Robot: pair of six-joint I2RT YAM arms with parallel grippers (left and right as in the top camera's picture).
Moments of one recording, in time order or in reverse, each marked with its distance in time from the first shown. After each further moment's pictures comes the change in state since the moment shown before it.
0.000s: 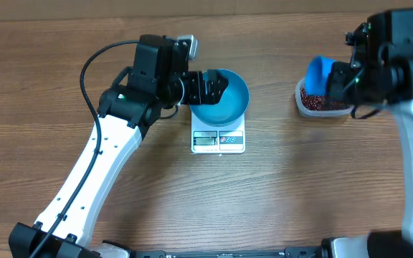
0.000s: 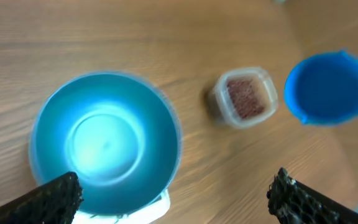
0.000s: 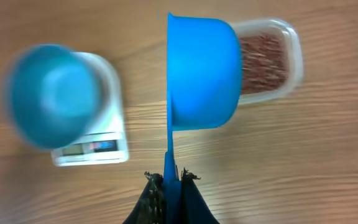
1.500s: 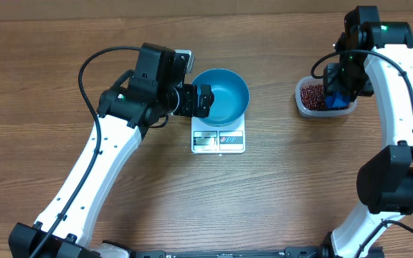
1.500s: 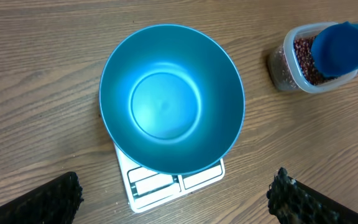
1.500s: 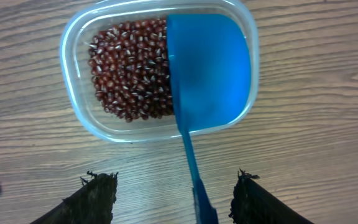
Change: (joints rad) left arm 0.000 0.000 0.000 -0.170 -0.149 0.130; right arm -0.085 0.374 0.000 0.066 0.203 -0.167
